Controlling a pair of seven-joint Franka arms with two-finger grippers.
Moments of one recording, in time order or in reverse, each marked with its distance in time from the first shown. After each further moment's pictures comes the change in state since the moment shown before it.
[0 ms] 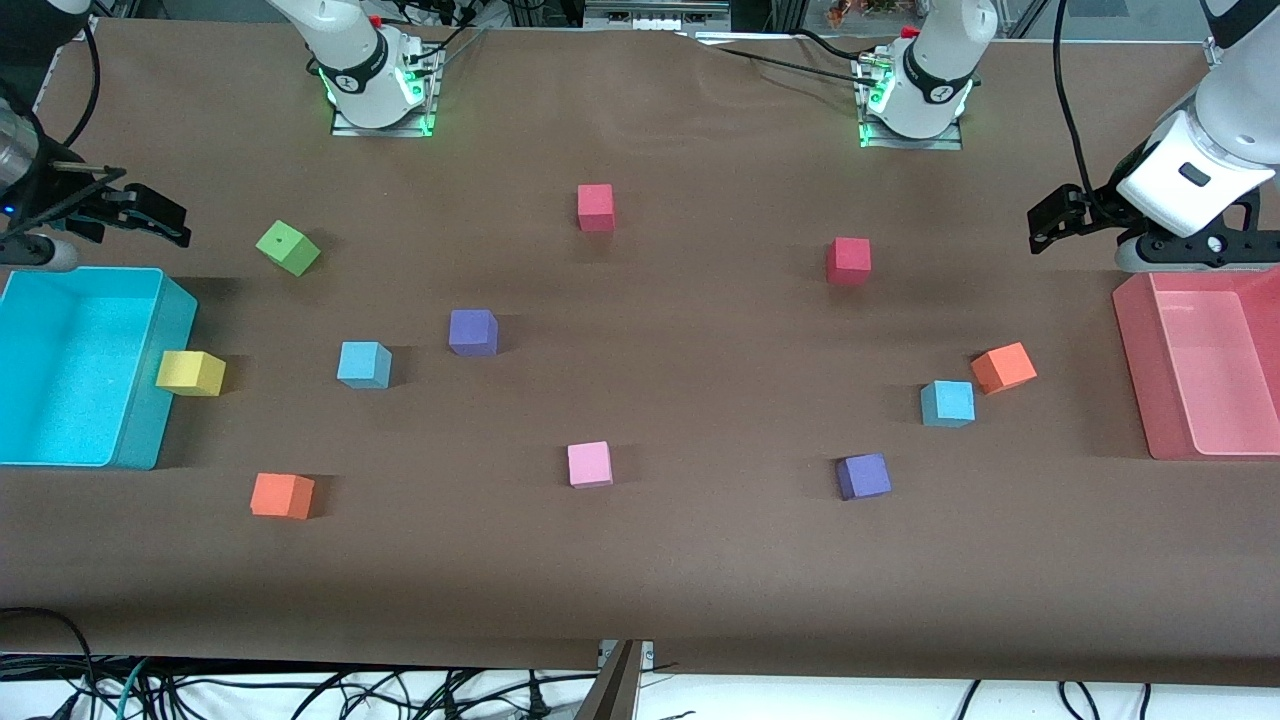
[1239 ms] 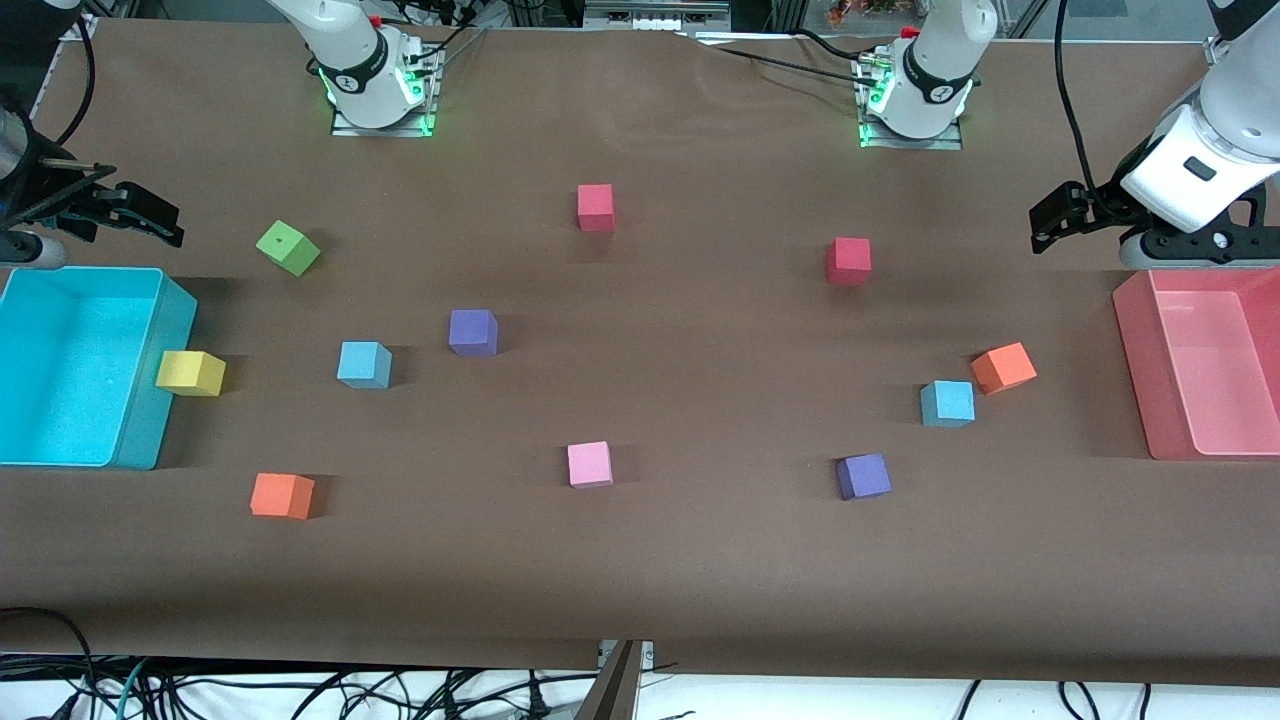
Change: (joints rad) left arm 0.000 0.000 -0.001 0.020 0.000 0.001 -0.001; right arm -0.012 -0.023 -0.011 0.004 0.000 0.006 0.016
